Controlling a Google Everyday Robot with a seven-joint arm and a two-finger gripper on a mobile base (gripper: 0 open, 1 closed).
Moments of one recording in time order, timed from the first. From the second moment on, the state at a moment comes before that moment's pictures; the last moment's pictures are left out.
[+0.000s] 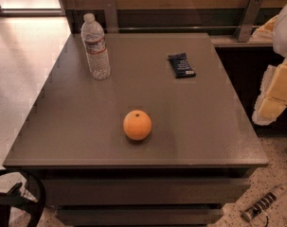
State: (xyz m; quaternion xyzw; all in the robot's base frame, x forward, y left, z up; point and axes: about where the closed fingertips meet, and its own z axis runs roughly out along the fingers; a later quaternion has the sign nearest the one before) arm 0.438 -0.214 0.984 -0.60 0.78 -0.04 0.17
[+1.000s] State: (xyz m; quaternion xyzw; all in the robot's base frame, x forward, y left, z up) arm 0.486 -0.217 1.002 -0.54 0.81 -0.06 0.23
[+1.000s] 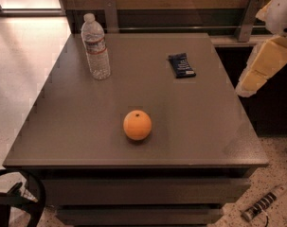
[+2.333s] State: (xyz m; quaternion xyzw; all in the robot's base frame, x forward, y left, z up) arm 0.580 -0.197 0.985 -0.25 0.88 -0.04 0.40
